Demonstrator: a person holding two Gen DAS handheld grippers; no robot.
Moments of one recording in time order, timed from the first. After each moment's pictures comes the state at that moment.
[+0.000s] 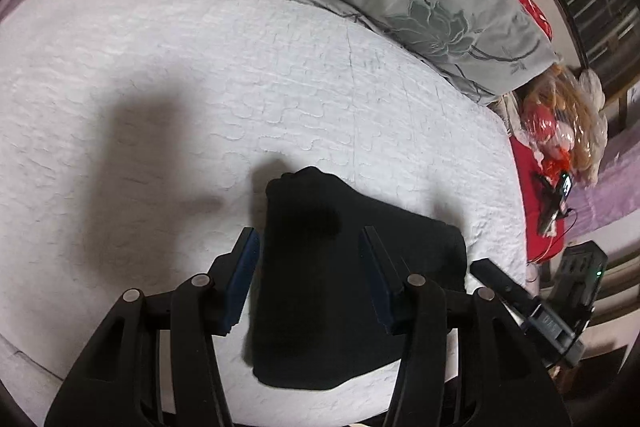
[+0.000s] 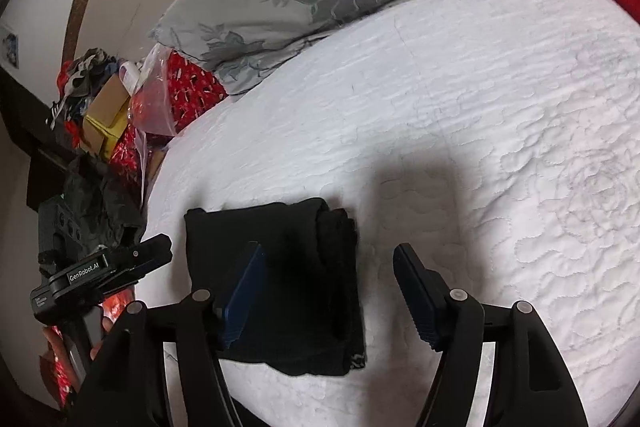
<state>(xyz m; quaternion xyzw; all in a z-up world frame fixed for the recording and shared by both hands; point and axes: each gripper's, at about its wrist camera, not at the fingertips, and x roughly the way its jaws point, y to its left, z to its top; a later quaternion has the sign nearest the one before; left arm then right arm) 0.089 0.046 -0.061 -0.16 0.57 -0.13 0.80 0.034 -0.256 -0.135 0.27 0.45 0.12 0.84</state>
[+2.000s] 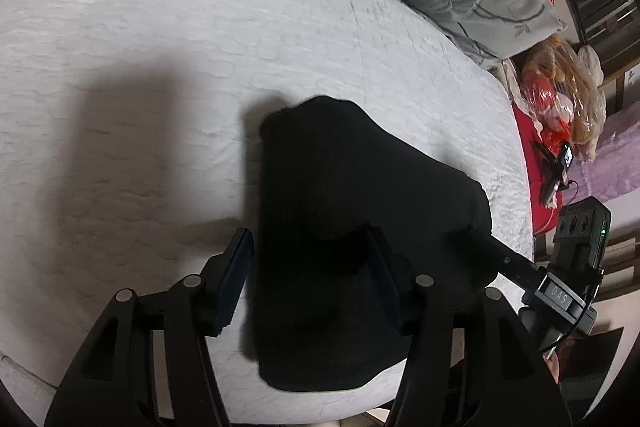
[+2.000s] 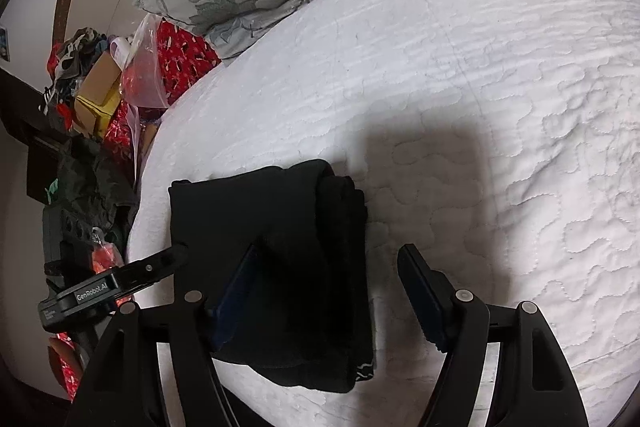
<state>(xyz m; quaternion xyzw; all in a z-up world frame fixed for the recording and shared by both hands) 0.080 0.036 -0.103 -0.15 0.60 -0.16 0.77 0.049 -0.242 -0.164 0.26 0.49 0.14 0.82</state>
